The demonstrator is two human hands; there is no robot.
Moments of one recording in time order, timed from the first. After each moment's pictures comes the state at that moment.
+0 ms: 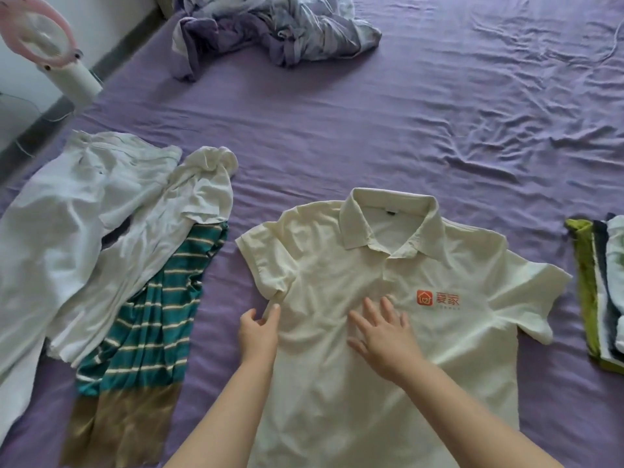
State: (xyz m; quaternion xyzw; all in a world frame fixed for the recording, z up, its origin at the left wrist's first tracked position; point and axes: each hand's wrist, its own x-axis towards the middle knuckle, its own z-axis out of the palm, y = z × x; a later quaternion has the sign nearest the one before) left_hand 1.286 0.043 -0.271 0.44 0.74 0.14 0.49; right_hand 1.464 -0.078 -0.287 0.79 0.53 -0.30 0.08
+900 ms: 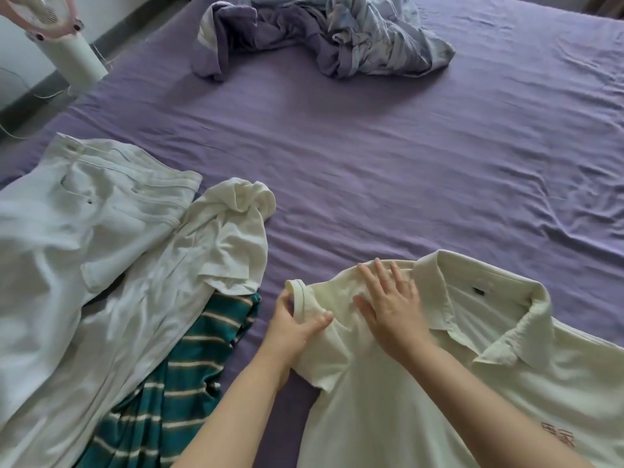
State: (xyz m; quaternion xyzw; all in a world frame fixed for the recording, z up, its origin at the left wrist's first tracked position) left_hand 1.325 0.226 -0.281 0.44 0.57 0.14 0.68; right_hand 1.498 0.160 -0.309 0.82 0.53 -0.21 -0.05
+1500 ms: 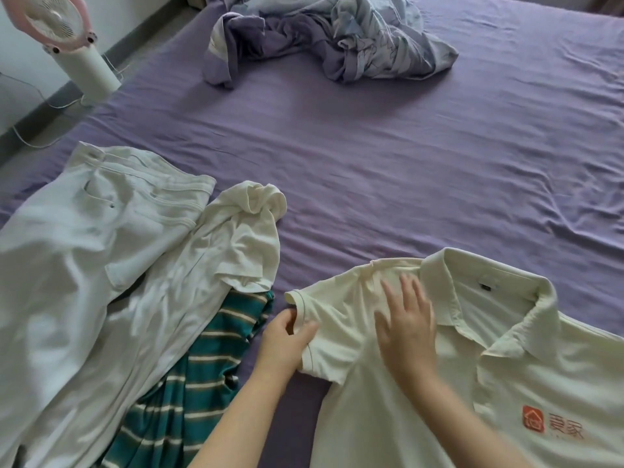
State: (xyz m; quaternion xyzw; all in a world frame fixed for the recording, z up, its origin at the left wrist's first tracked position) left_hand 1.294 0.219 -0.283 0.49 0.61 0.13 0.61; right_hand 1.458 0.132 -0.301 0.87 0.44 -0.09 -0.19
